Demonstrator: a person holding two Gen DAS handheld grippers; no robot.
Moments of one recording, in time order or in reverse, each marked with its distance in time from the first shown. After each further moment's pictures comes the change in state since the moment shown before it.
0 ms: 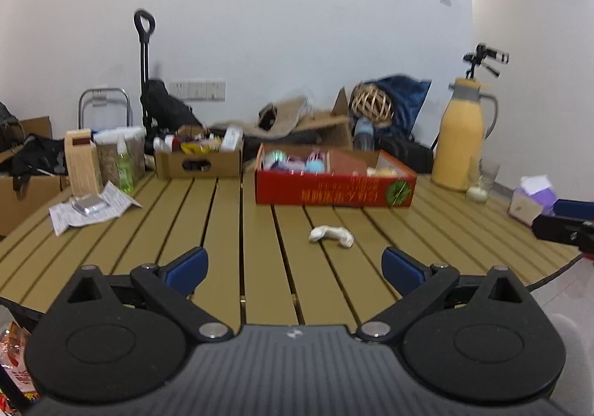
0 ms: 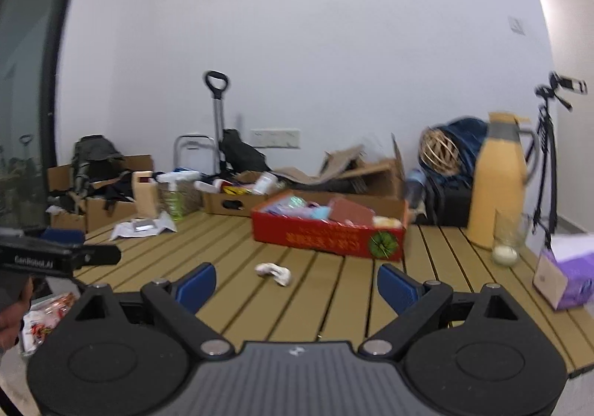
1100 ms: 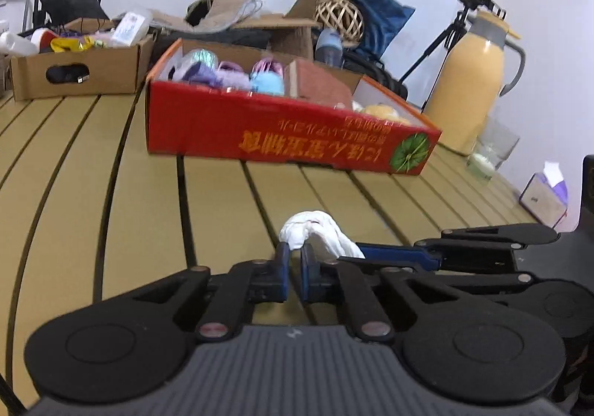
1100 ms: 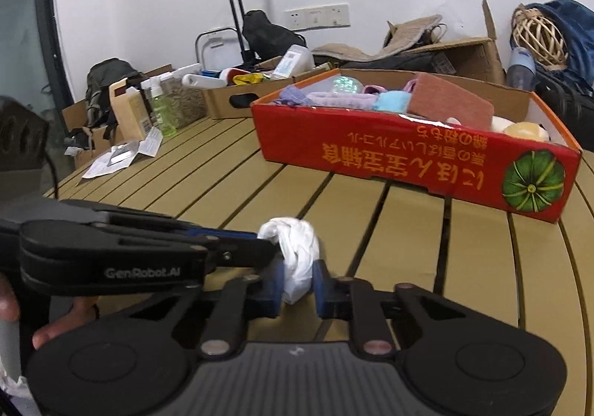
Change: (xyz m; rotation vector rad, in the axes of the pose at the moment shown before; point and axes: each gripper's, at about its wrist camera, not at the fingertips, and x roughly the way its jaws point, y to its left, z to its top) left arm 0.263 0.012 0.019 -0.086 0.263 -0.286; right arm 0.319 -0.011 -0.020 0.019 0.352 0.230
